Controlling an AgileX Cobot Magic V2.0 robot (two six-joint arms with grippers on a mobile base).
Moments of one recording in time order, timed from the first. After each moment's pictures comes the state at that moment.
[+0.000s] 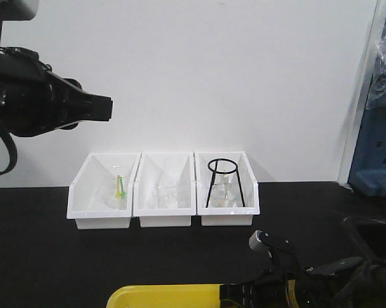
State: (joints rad) left arm -0.47 1.31 -1.61 -0.05 0.76 -0.10; right arm 0.30 1.83 -0.95 -1.76 -0.44 2.13
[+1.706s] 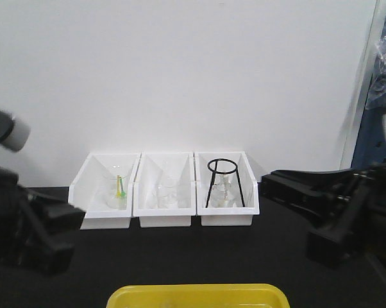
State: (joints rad) left arm -0.47 1.04 -1.09 -0.14 0.68 0.10; right arm 0.30 0.96 -0.88 -1.77 -0.52 1.91
